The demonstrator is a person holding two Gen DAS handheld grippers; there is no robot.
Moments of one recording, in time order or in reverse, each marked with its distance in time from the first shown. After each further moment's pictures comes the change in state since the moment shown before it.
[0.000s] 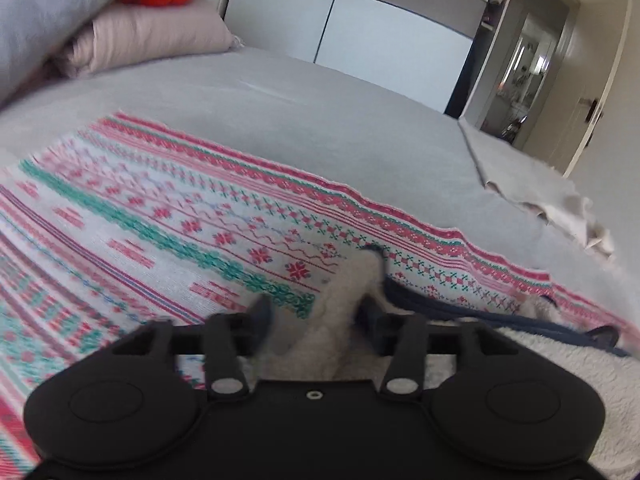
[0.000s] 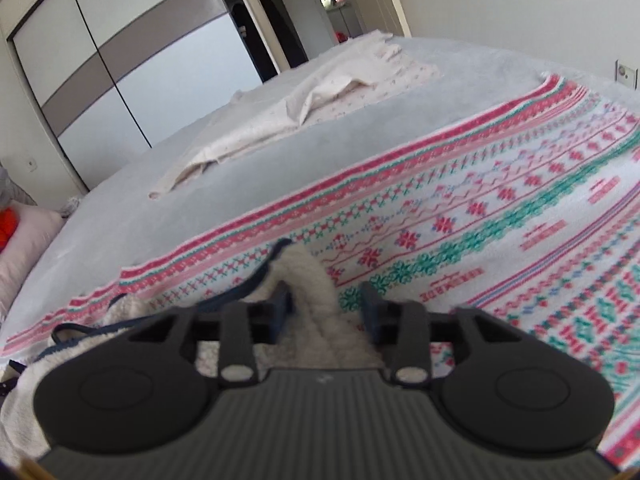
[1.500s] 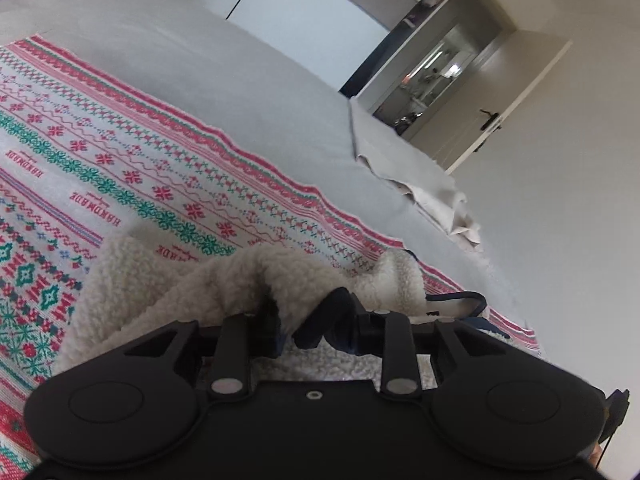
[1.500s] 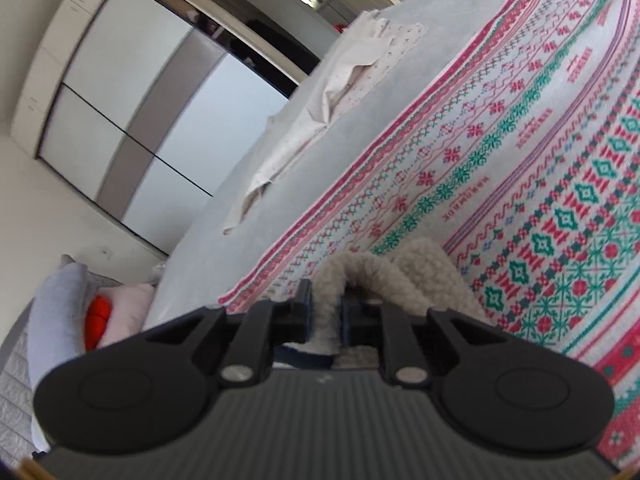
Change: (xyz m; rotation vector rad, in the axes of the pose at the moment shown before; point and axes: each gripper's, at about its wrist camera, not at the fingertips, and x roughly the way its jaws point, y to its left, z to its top) left arm -0.025 0.014 -0.025 -0.157 0.124 -0.482; right arm -0.015 -0.041 -0.029 0.367 0.008 0.304
